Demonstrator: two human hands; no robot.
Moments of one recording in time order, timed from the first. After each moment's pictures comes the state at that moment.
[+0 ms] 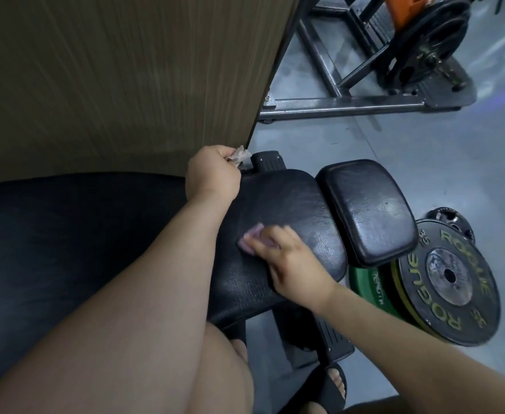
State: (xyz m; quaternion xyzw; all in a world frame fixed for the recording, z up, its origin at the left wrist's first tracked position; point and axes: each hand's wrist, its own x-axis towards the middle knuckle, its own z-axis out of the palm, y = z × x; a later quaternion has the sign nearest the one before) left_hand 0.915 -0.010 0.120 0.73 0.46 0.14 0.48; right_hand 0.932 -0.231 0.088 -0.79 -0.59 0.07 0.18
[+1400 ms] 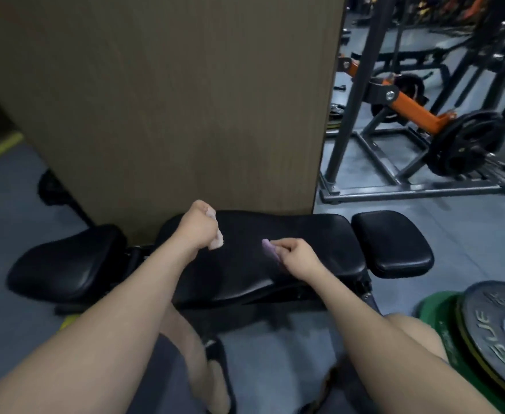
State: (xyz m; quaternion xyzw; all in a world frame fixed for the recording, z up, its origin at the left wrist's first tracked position) left_hand 0.595 -0.133 0.344 0.71 0.49 0.18 0.46; right_hand 0.780 -0.266 0.221 -0.75 -0.36 0.34 0.45
